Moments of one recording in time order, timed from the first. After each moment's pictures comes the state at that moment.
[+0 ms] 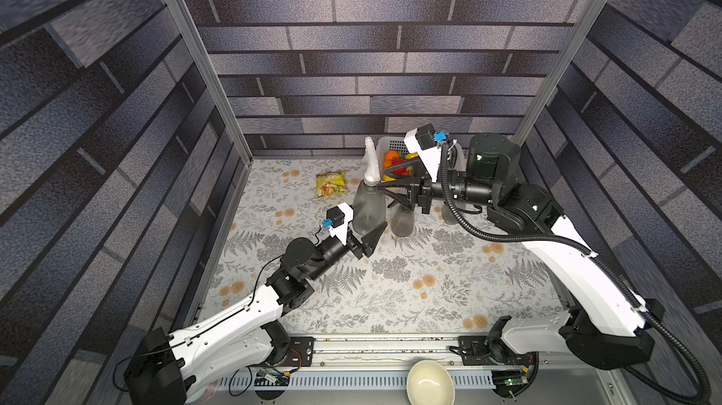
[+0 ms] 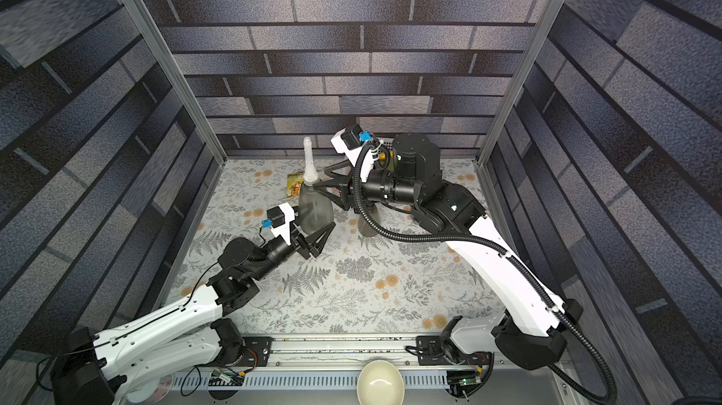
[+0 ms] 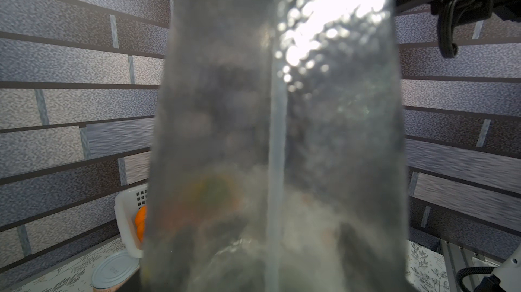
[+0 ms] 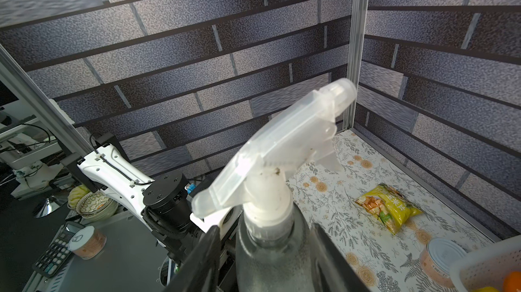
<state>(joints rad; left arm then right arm) -0.82 0.91 0.54 0.62 0.09 -0.05 0.80 1.34 1.77 -0.60 -0.52 0.06</state>
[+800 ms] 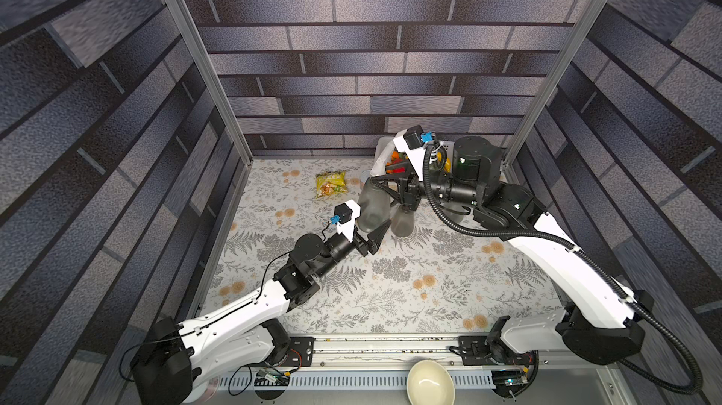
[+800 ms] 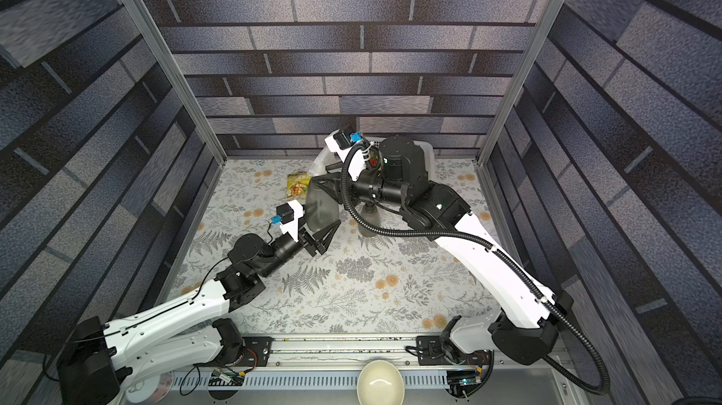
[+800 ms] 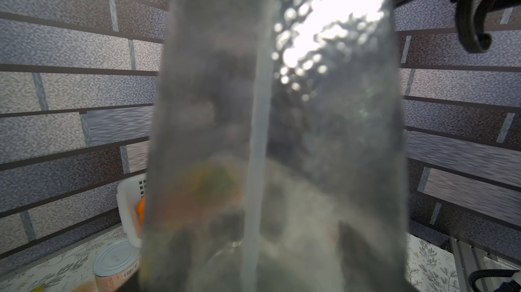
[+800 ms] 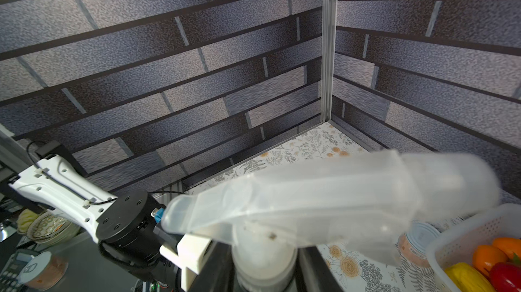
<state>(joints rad) -0.84 1.00 0.56 0.64 0.03 -0.05 0.87 1.37 1.73 -0.55 -0.29 0.08</state>
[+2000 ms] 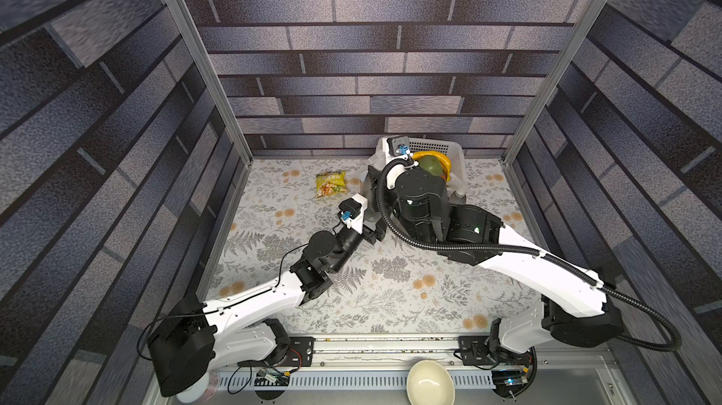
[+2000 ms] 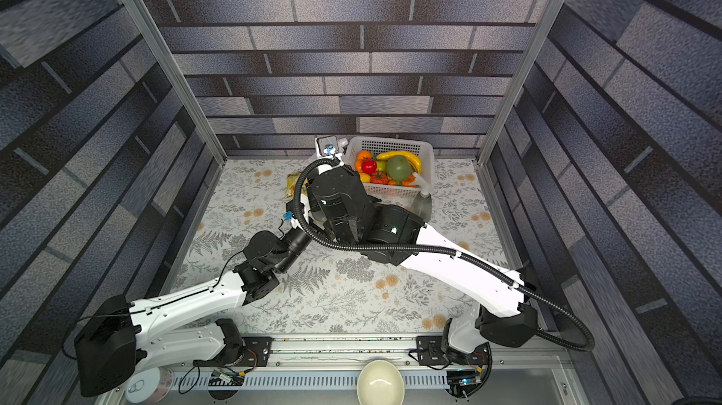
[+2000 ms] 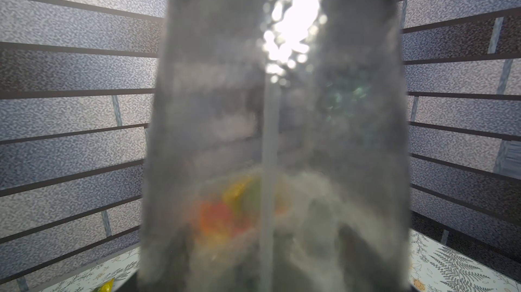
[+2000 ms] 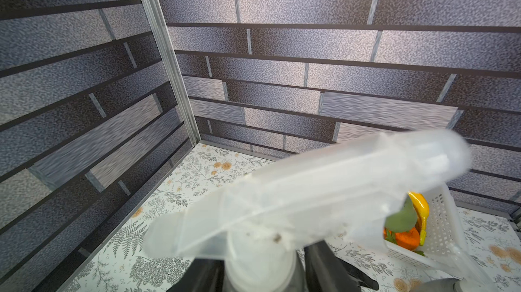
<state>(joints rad) -0.86 1.13 0.60 0.79 -0.19 0.08 1.23 1.51 1.84 -0.56 0.79 0.21</state>
